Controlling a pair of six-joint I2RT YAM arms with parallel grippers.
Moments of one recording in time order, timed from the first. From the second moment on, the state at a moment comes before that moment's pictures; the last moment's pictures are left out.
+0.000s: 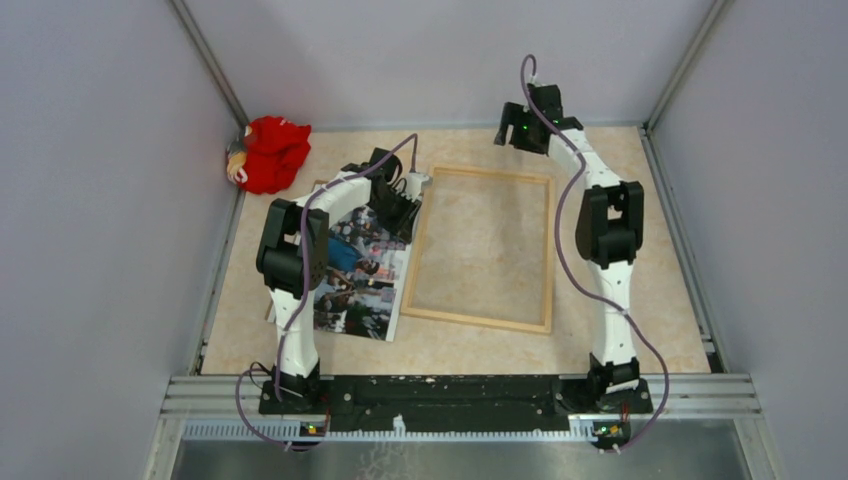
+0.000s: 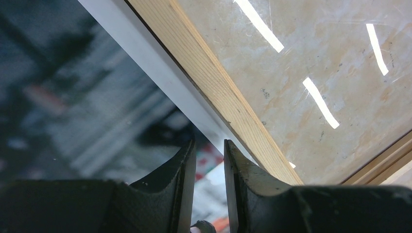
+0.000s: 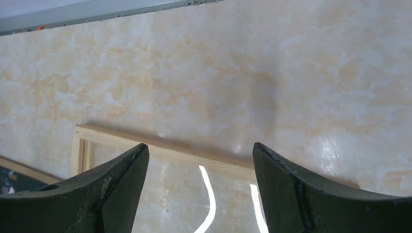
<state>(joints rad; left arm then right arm) -0.35 2.07 1.54 -0.71 0.43 0.29 0.20 2.29 2.06 -0.46 -0.07 0.35</state>
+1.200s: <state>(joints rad) -0.45 1.84 1.47 -0.89 0.40 0.56 0.09 2.04 1.44 -0.32 -0.08 0.37</state>
